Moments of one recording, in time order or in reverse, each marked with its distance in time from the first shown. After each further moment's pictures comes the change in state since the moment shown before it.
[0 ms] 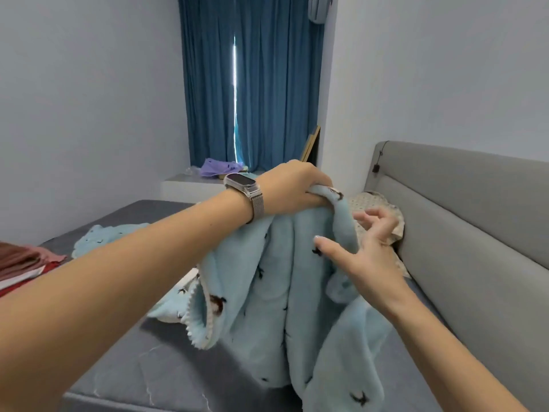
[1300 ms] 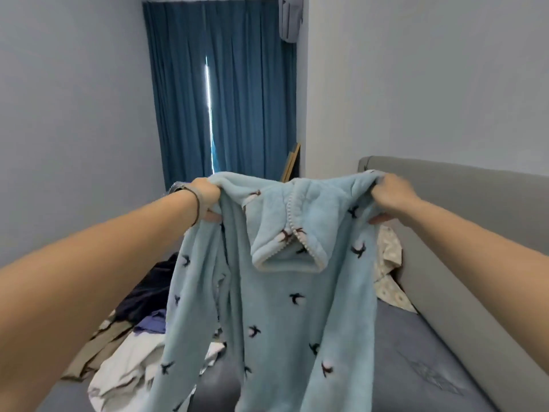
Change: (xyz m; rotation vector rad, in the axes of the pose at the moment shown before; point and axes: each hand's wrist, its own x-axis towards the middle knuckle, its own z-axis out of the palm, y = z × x) left_hand 0.119 -0.248 0.040 -0.689 0.251 -0.982; right_hand 0.303 0.093 -0.041 -0.330 0.030 0.341
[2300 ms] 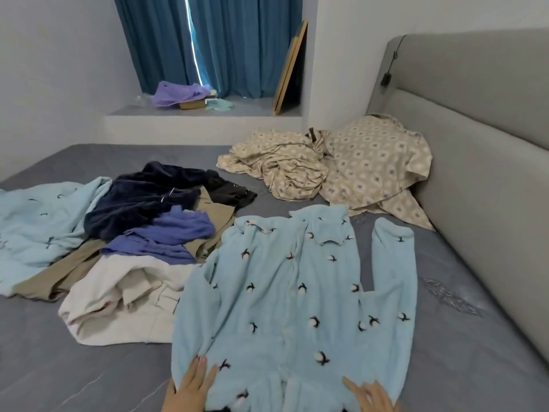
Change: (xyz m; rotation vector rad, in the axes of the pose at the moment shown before) left_hand -0.129 -0.599 0.152 1.041 -0.549 0.107; right_hand -0.202 0.434 0.289 -0.532 -0.379 -0.242
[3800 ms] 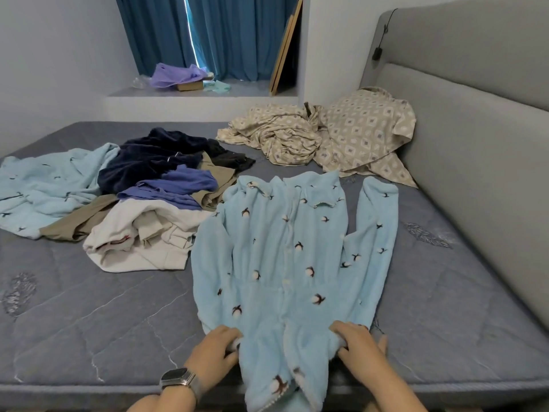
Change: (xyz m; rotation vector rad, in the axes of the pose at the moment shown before) left_hand -0.135 0.111 -0.049 -0.458 -0.074 0.064; right_hand -0.121 -0.068 -0.046 0.131 -0.403 0.303
